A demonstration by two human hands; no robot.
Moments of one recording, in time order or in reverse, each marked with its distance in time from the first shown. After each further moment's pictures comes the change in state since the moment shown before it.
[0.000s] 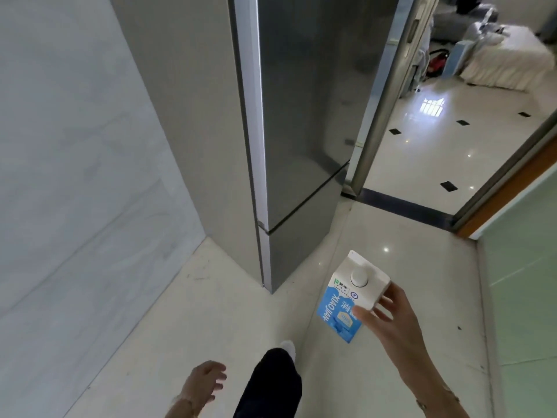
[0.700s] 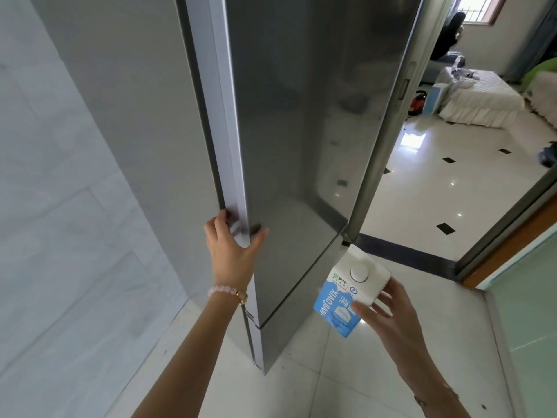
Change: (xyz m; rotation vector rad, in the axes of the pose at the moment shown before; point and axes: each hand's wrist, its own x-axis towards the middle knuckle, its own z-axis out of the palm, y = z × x) left_hand -0.099 0.298 -0.078 0.217 0.617 0.977; right_hand 0.218 -0.091 0.042 0.039 0.007 -0.184
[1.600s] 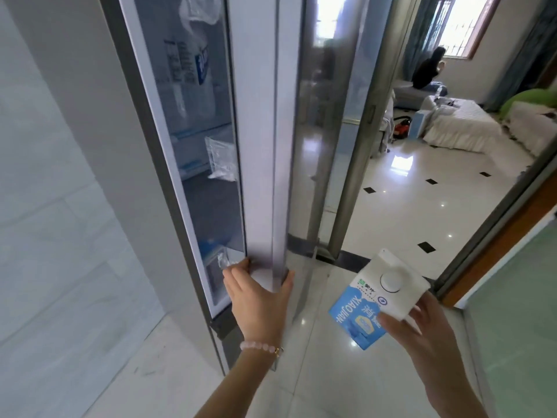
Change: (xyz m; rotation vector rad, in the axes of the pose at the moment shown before) left_hand -0.130 0.051 0.096 0.002 0.157 0.024; right_hand -0.021 -0.035 -0.129 0.046 0.084 -0.122
